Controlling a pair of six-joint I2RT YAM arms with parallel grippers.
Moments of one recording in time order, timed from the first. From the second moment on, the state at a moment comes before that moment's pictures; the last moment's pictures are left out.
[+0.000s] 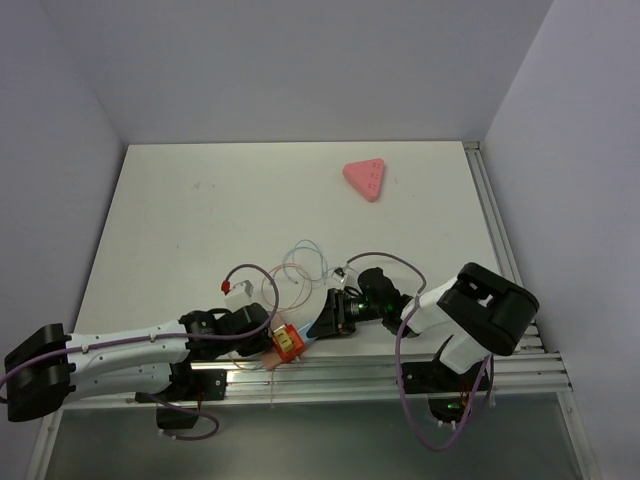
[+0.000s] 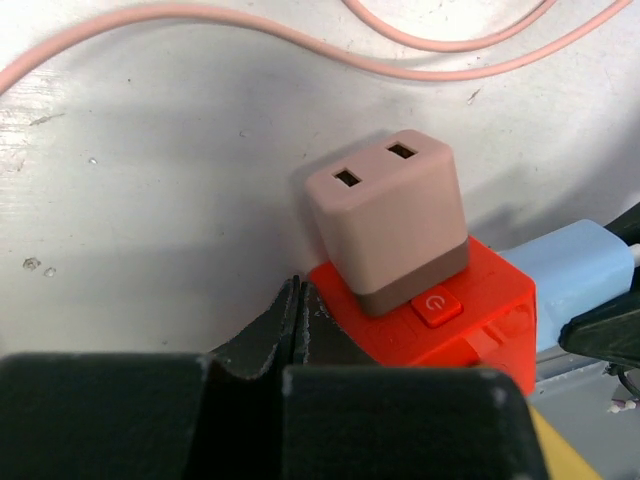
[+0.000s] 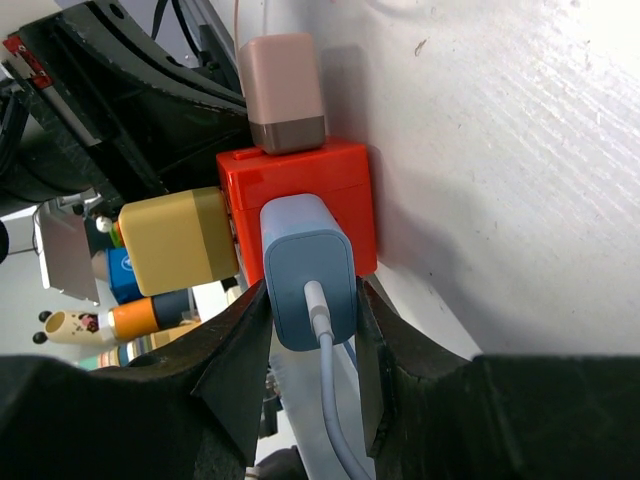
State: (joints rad) left arm -1.17 0.96 0.38 -0.45 -0.25 -1.37; right arm 0.82 1.53 0.26 0.75 -0.67 1.12
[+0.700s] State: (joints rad) left arm -1.16 1.03 0.40 -0.43 -0.26 -1.30; right arm 0.84 1.55 0.27 0.77 -0.67 1.15
